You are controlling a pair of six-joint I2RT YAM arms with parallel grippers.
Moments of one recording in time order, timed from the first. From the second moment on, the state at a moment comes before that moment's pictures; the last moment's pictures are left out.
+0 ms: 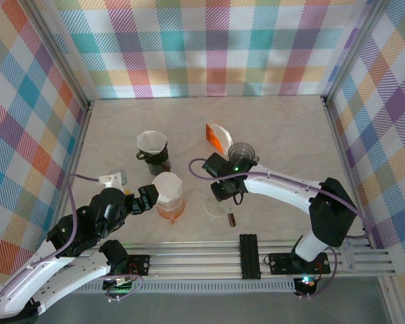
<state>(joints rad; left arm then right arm) -0.83 0.48 0.77 -0.90 -0.40 -0.82 0.92 1.59 1.17 -0.84 0.20 0.36</state>
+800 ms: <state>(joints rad) -0.83 0.47 0.76 -0.90 -0.38 -0.82 0.47 1.48 1.09 -0.57 0.13 0.57</state>
